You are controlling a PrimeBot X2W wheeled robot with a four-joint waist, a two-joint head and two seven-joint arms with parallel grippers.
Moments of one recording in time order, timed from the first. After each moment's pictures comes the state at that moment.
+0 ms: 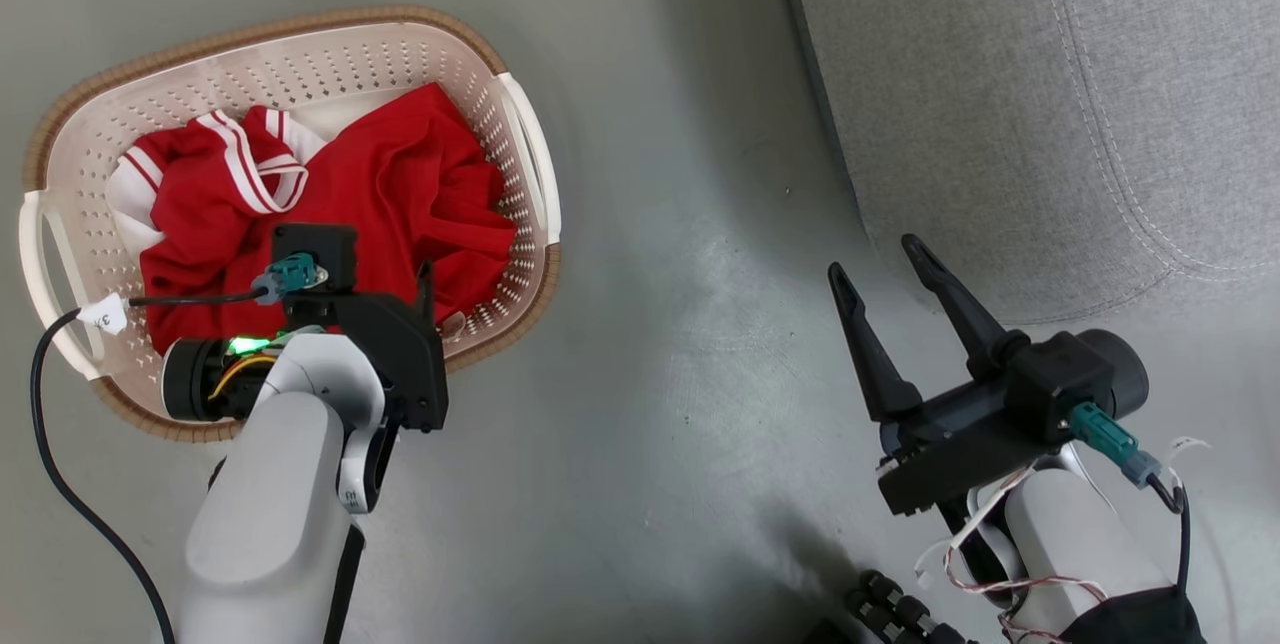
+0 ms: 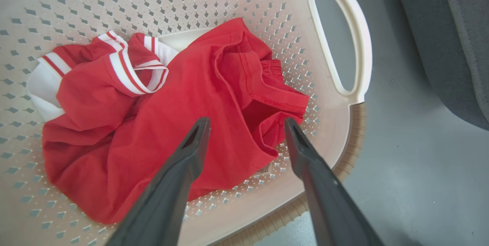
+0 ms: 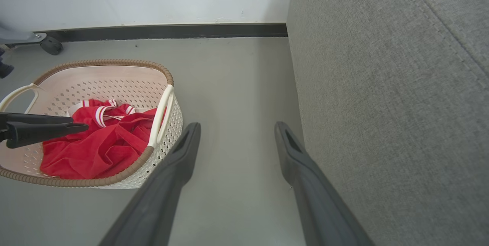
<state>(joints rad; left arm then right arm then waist) -0.62 0.11 -0.24 0.65 -0.30 0.02 0.24 -0.35 -0.06 0.28 0.29 0.12 0.12 -0.25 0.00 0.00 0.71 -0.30</state>
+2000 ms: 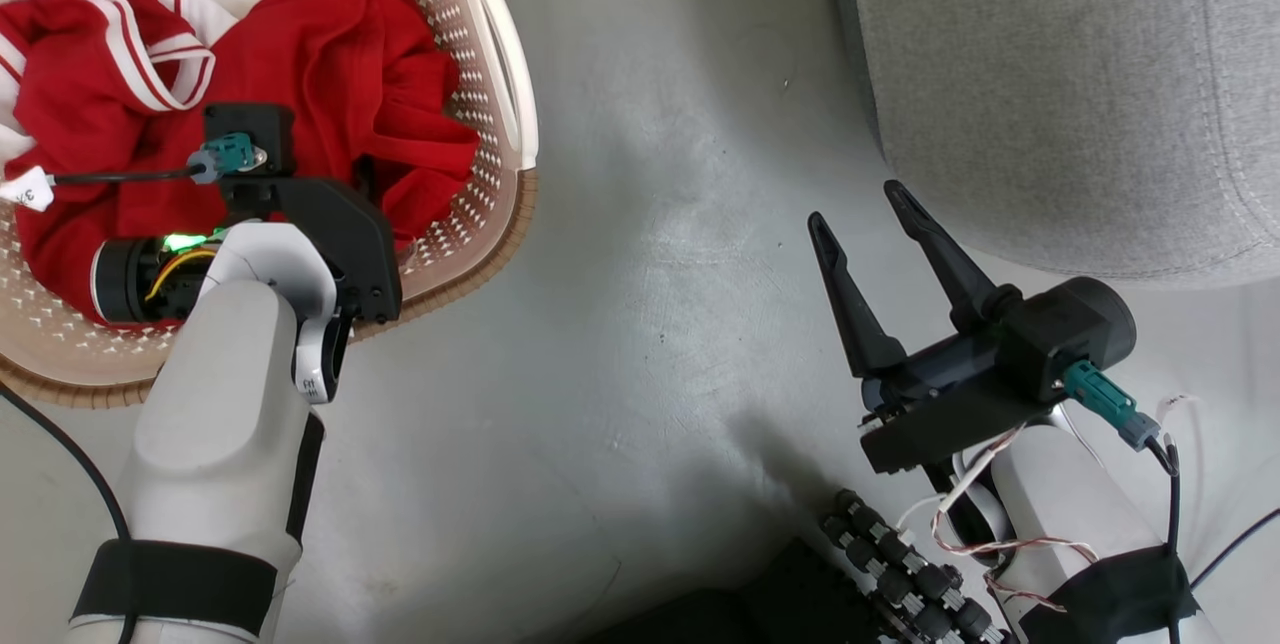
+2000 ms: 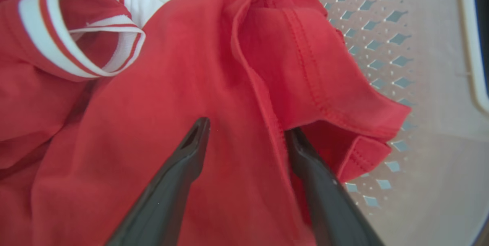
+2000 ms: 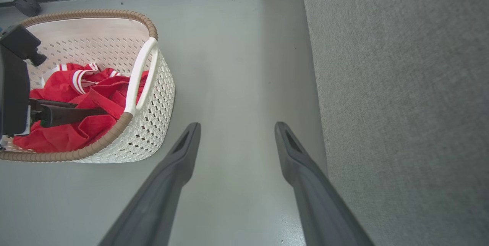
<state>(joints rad) -0.83 0.13 -0.23 0.81 -0.30 0.05 0.24 -0.42 -0.05 0.30 0.27 0.14 0.12 -0.25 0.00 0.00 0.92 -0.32</state>
